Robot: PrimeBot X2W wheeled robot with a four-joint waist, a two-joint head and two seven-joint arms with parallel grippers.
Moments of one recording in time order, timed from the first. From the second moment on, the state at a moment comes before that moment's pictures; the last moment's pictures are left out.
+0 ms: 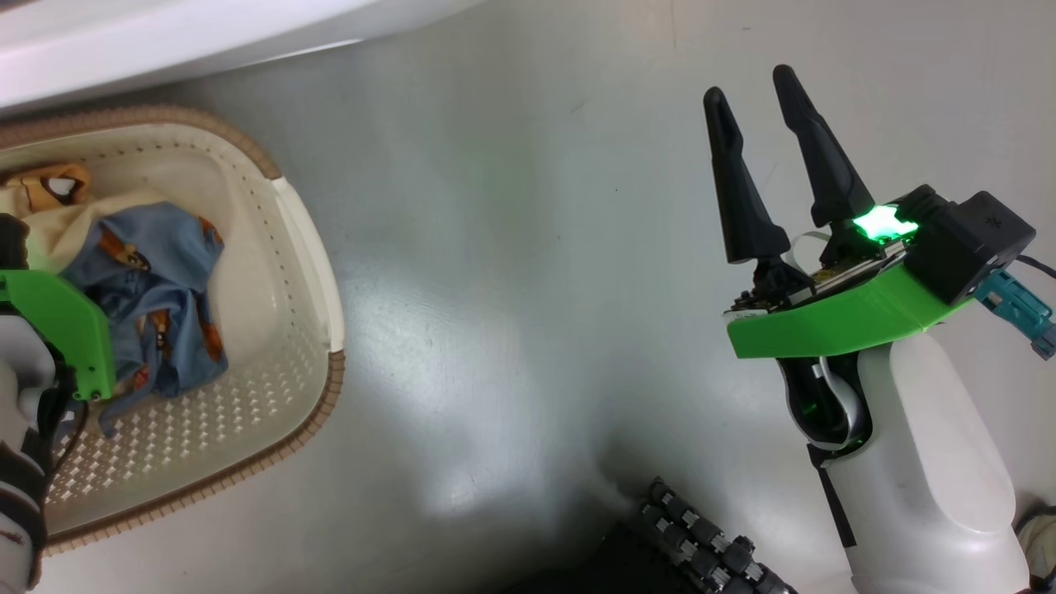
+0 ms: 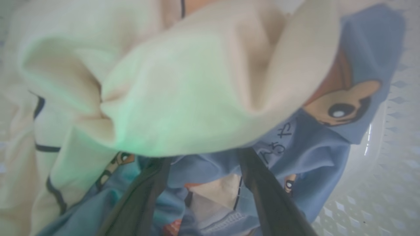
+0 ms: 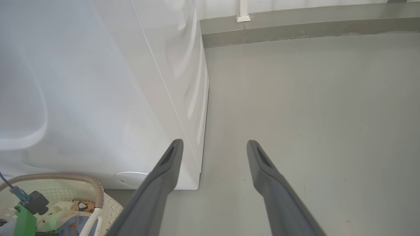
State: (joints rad) left arm -1.01 0.35 -0.39 1.29 -0.34 -0.09 0.06; right arm -0.56 -0.05 0.17 0.10 0.39 0.13 -0.26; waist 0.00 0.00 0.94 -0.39
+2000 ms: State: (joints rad) left arm -0.46 0.23 -0.36 0.61 -0.58 -0.12 -0.25; right arm -0.38 -0.13 0.15 0.21 0.37 0.13 -0.26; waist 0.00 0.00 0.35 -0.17
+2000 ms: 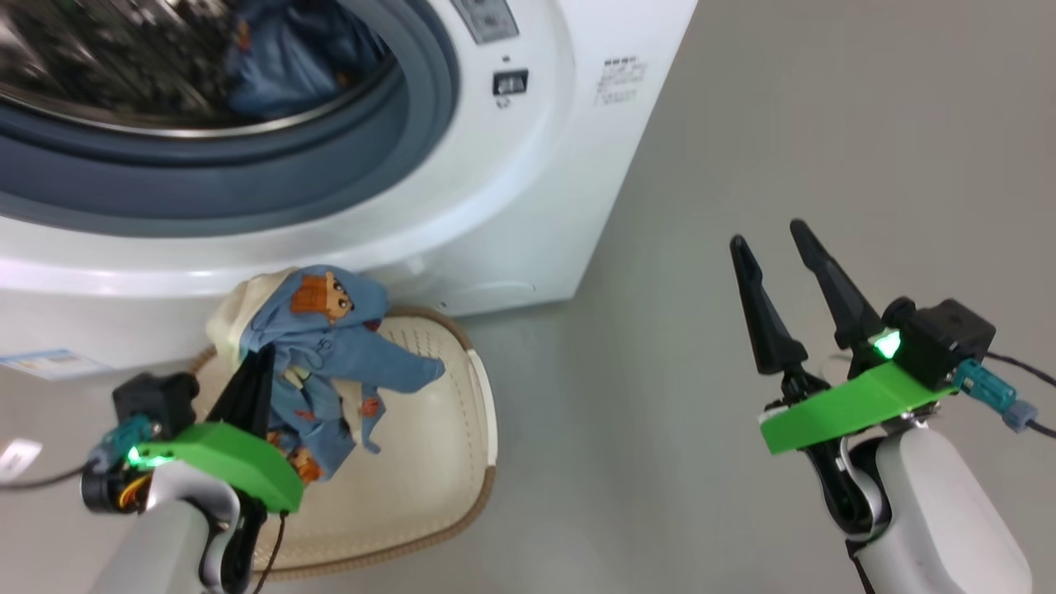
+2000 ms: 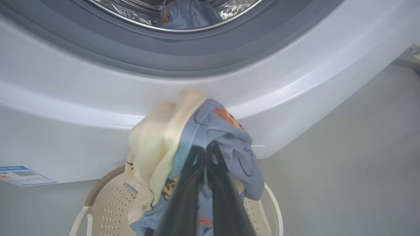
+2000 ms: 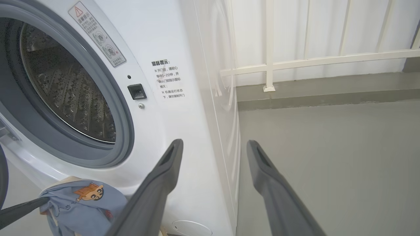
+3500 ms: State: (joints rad) left arm -0.12 0.17 -0.20 0.09 -0.49 -0.02 -0.25; right arm -0.25 -0.20 0.13 0.23 0.37 0.13 -0.26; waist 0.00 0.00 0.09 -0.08
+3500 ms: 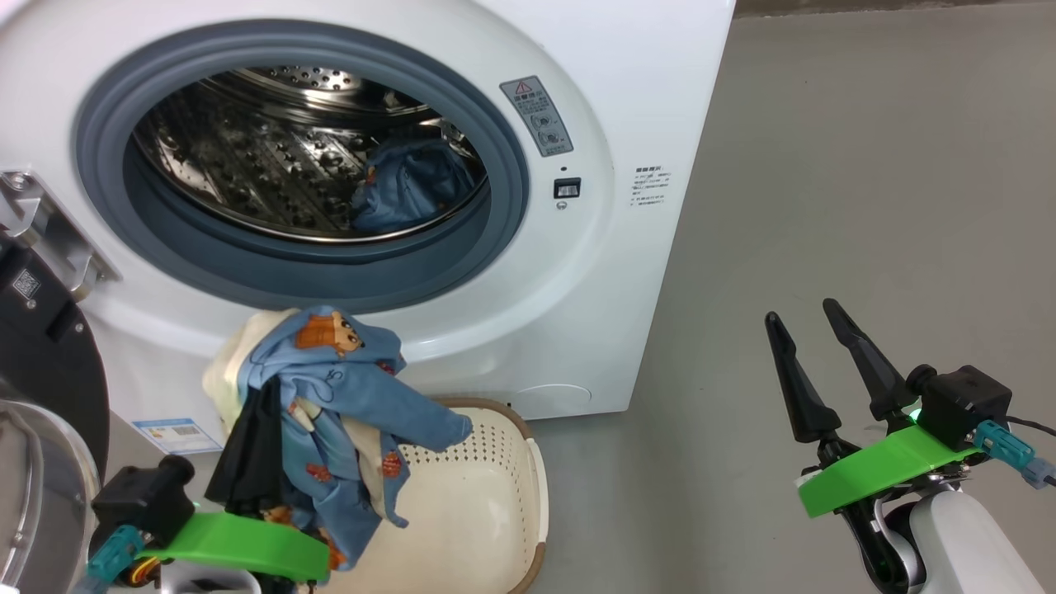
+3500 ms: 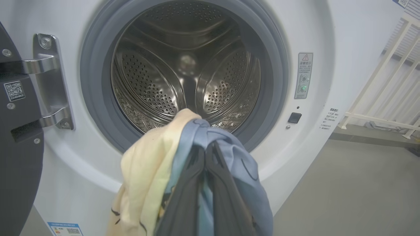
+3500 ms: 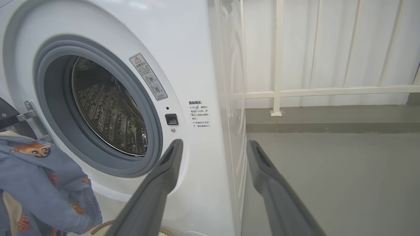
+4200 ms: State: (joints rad) left arm -0.56 0.19 -0.20 0.37 -0.46 -0.08 -0.23; right arm -0.28 -0.17 0.14 0.20 0.37 0.13 -0.26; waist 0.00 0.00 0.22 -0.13
